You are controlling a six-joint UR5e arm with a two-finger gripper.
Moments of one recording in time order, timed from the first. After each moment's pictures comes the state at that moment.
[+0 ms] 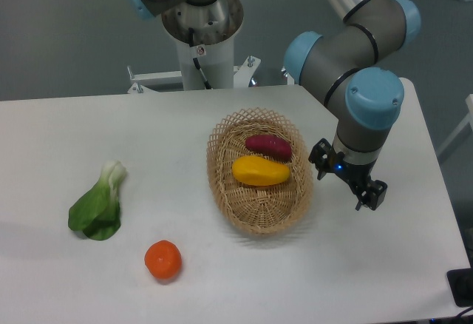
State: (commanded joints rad) arm 2.61 -2.02 -1.45 -1.16 1.56 1.43
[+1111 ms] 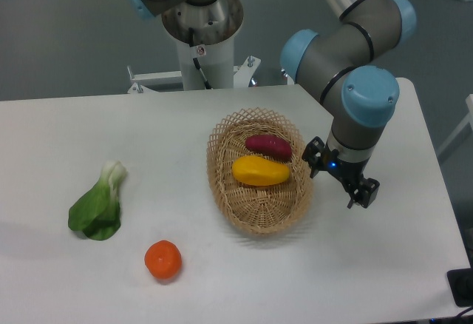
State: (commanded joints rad) arm 2.61 -1.98 -1.53 -1.15 1.53 1.42
